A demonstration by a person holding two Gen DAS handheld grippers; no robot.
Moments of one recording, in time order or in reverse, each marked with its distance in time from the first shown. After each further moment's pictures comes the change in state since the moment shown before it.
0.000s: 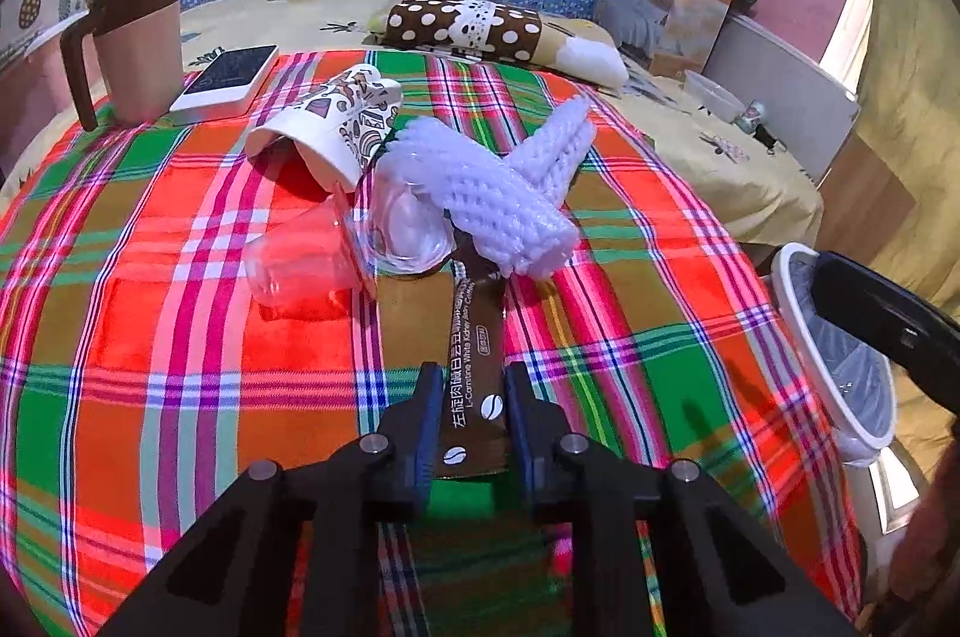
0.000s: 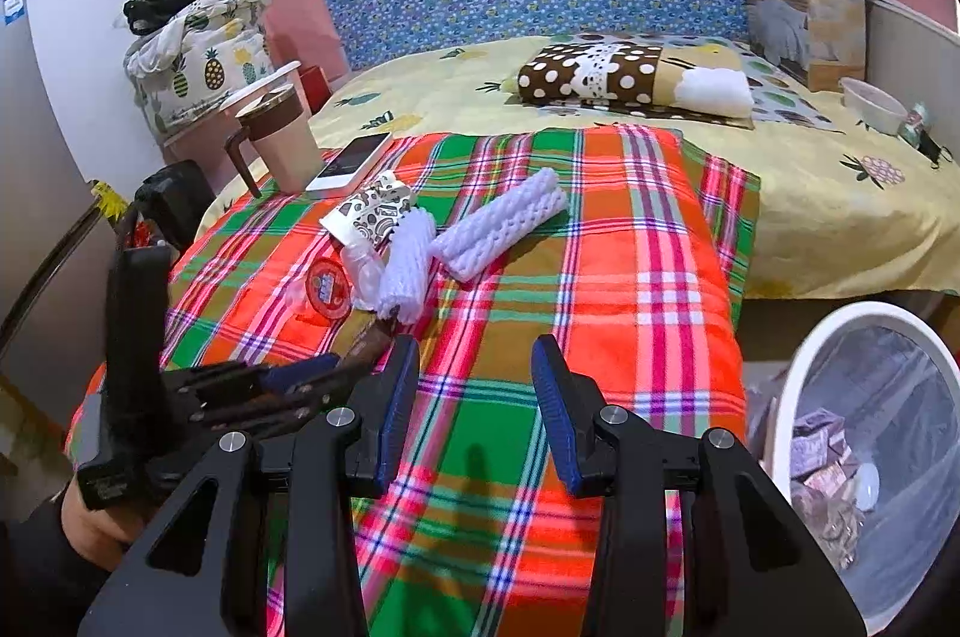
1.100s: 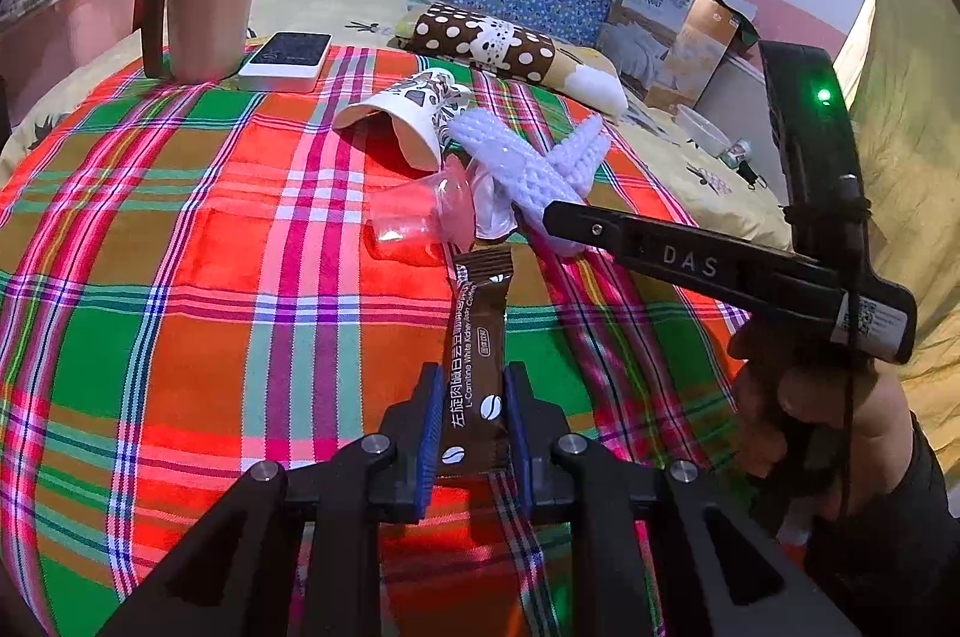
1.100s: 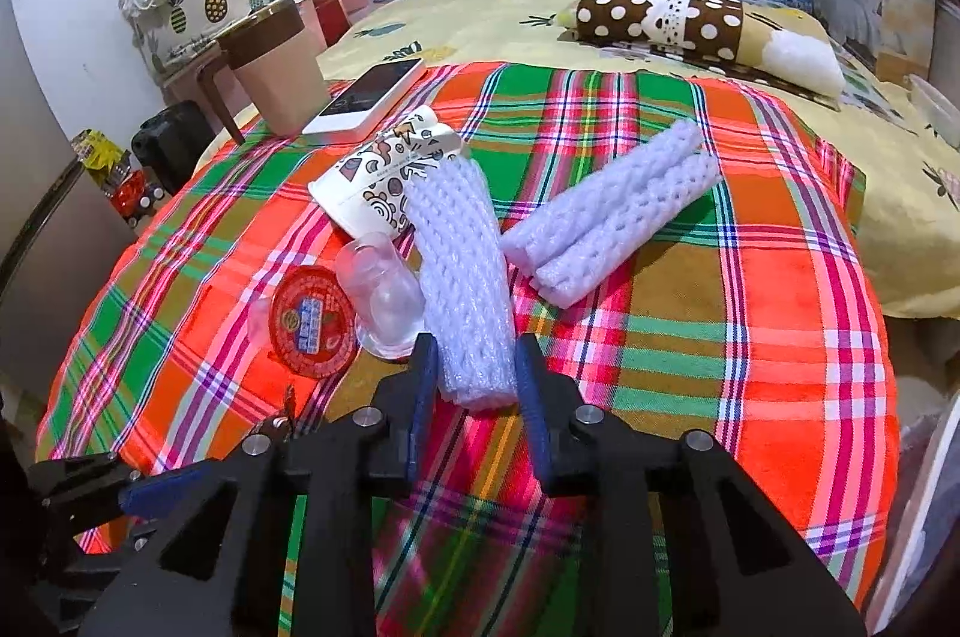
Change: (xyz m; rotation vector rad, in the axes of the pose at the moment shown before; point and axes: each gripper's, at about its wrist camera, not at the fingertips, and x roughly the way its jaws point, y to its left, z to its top) left arm -0.039 0.047 -0.023 -0.083 -0.030 -0.077; right arm 0.087 0.032 0.017 -0.059 0.142 0.043
